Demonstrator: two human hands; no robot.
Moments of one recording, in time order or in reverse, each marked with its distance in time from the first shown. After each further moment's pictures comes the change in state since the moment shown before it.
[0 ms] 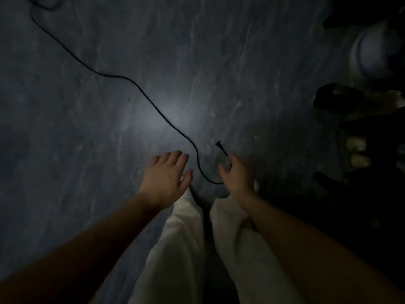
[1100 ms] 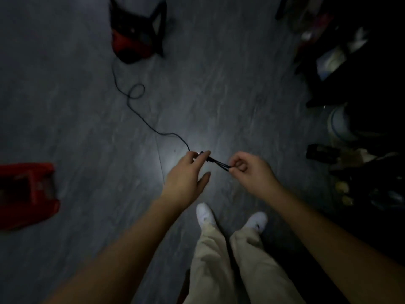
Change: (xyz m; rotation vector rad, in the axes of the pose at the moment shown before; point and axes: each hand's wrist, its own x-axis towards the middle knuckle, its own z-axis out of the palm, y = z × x) left_hand -0.122 0.026 -0.299 -0.190 0.358 -0.004; right_hand -0.217 -0.203 -0.246 0.247 -0.014 -0.589
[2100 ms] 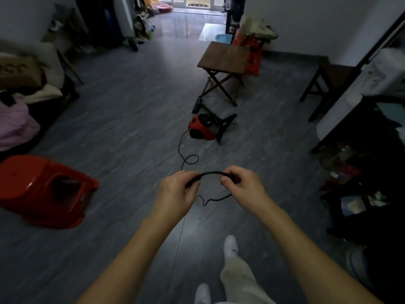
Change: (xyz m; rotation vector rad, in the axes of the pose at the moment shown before) left_hand -0.069 -0.075 -0.271 -0.289 0.669 -0.280; right_hand 0.043 -0.331 0.026 -0.178 -0.111 -0.498
